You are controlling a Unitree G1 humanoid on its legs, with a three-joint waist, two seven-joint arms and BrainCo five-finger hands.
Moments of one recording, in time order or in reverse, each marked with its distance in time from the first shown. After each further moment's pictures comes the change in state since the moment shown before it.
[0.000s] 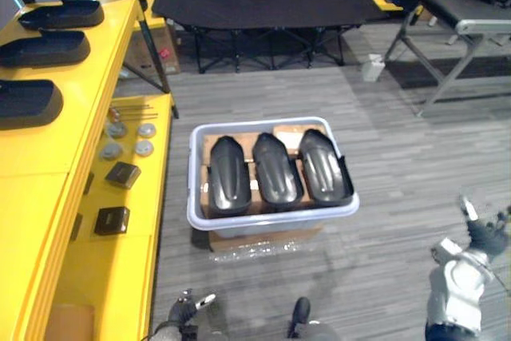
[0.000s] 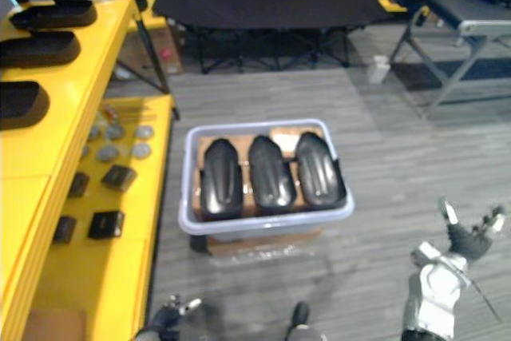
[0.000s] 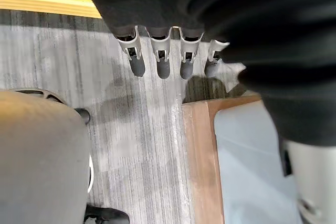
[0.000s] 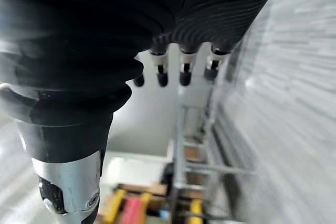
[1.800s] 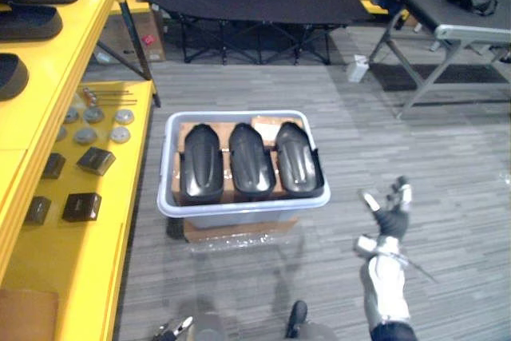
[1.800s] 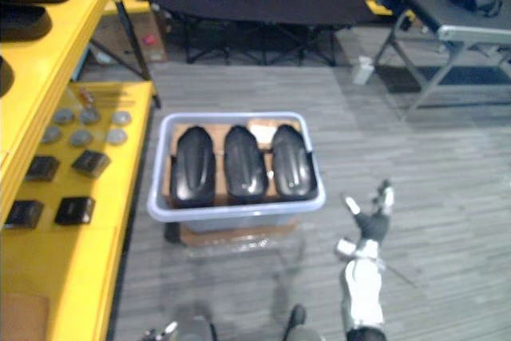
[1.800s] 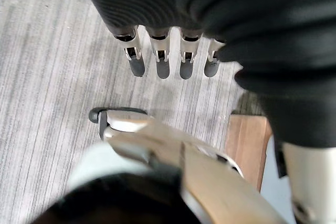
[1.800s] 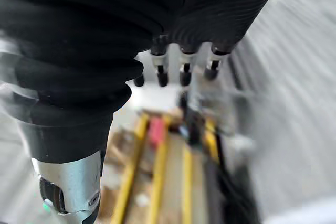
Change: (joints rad) left arm 0.126 0.049 0.066 0.082 -0.229 -0.036 0.014; right arm -0.052 0.087 0.163 -0.162 -0.157 -0.234 -0.094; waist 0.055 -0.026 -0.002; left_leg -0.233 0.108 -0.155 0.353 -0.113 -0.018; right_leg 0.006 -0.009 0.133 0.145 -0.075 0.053
